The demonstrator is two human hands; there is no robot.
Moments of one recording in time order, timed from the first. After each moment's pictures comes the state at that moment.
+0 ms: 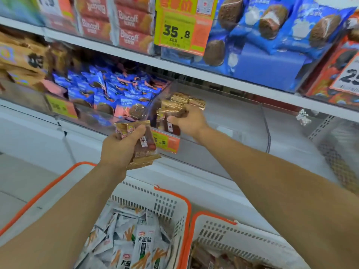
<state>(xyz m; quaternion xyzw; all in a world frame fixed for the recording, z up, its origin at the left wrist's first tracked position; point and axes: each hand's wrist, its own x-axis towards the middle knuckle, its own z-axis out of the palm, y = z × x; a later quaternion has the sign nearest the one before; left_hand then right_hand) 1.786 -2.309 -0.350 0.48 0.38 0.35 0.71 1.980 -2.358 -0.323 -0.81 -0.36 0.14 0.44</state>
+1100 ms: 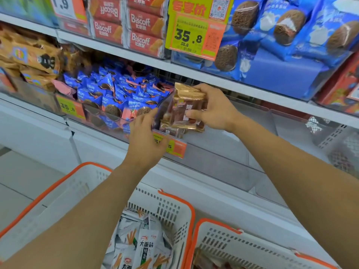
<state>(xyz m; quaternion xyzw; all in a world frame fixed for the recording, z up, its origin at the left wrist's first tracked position) 1.819 -2.299 -0.354 0.81 0.32 0.36 0.33 1.996 -2.387 -0.258 -0.74 -0.56 0.07 0.36</state>
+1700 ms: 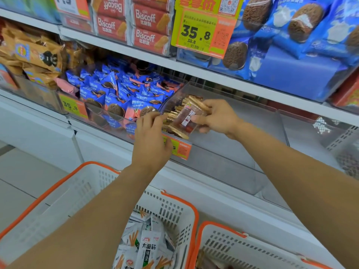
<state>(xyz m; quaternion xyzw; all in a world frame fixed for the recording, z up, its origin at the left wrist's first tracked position) 1.831 -2.295 -0.367 0.85 0.30 0.39 0.21 2.003 -2.378 -0.279 -0.78 -0.42 0.23 0.41</state>
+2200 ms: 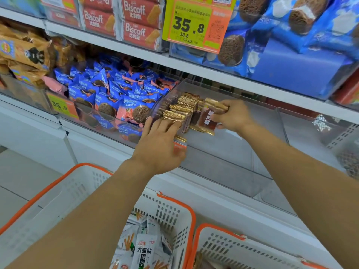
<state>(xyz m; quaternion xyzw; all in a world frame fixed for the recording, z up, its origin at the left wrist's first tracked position) 1.849 -2.296 -0.364 0.95 0.22 0.22 0.10 2.068 -2.388 -0.298 -0.86 -0.35 0.09 0.37</state>
